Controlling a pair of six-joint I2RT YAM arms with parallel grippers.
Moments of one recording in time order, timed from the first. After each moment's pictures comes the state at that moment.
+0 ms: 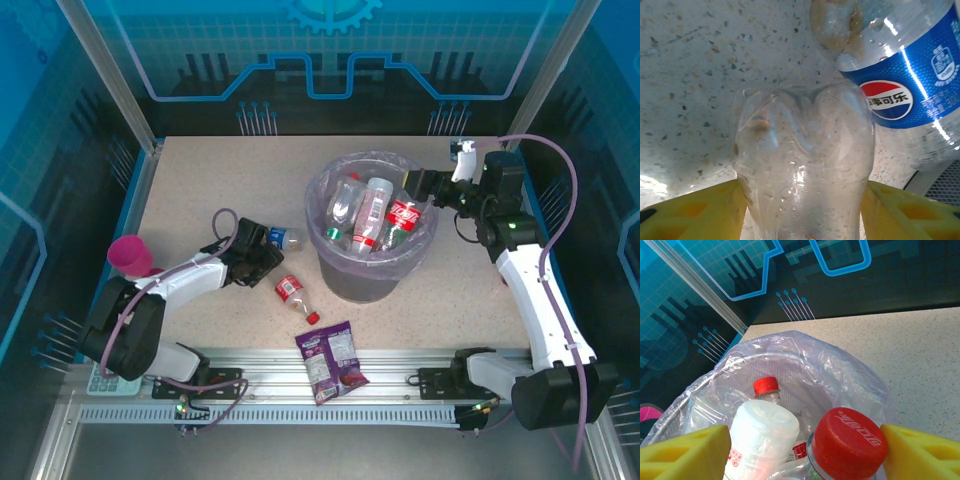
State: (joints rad) left arm -0.39 1.42 0.70 -0.31 0.02 -1.13; right arm 0.07 1.13 1.14 -0.40 -0.51 0.32
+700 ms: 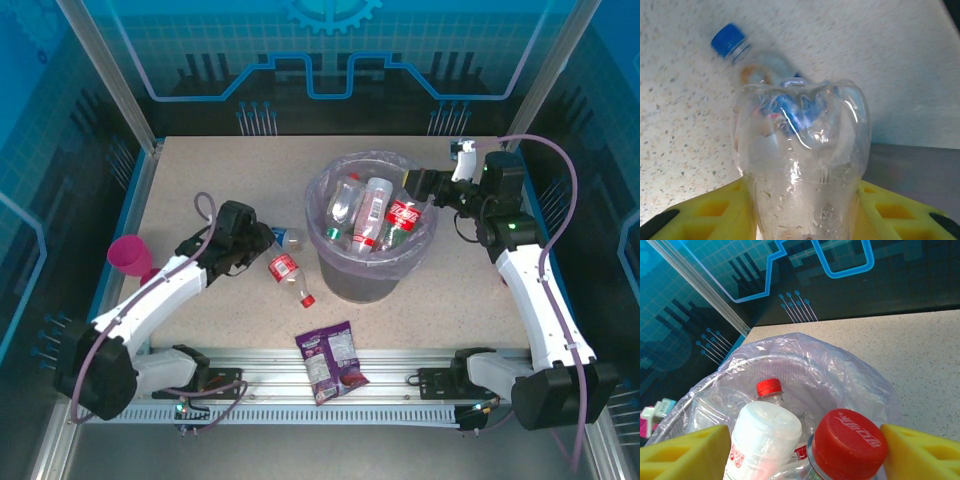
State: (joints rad) left arm -0.39 1.18 0.87 -0.51 -0.06 -1.05; right arm 0.07 1.13 1.14 -0.38 -0.52 0.33
